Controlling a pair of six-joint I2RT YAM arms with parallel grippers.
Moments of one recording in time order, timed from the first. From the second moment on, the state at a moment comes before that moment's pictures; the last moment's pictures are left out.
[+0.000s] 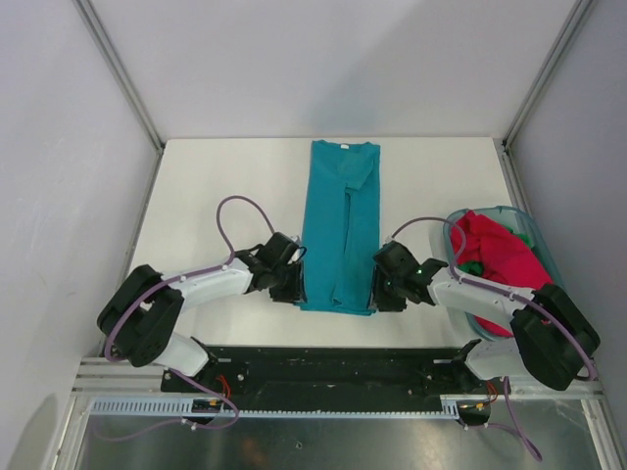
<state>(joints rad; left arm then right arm) -0.70 1.47 0.72 -0.36 0.13 -0.67 0.73 1.32 0.67 -0.45 -0.03 0.85</state>
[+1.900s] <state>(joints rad) -0.80 1.51 0.75 -0.36 0.03 -0.68 0.77 1.36 0.64 -0.40 0.04 0.88</state>
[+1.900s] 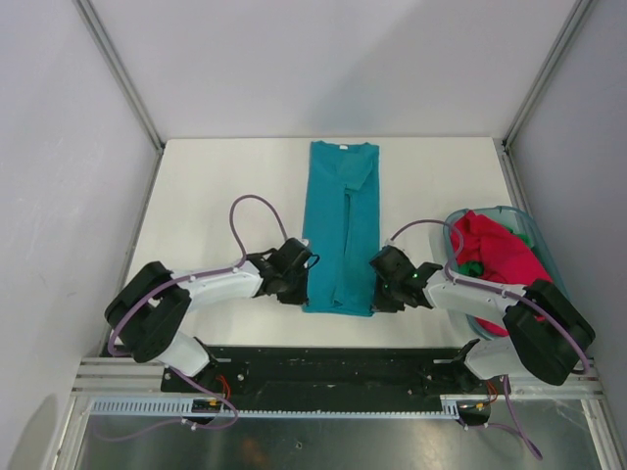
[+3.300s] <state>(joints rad) -0.71 1.61 1.10 -0.37 -0.13 -0.76 0.72 1.56 1.04 -0.34 0.39 0.70</state>
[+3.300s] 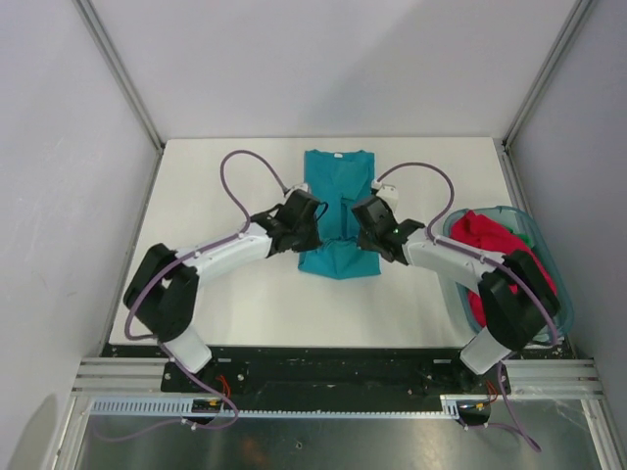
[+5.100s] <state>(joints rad) -0.45 2.09 1.59 -0.34 -0.04 -0.62 0.41 2.05 1.51 -0.28 0.25 0.63</state>
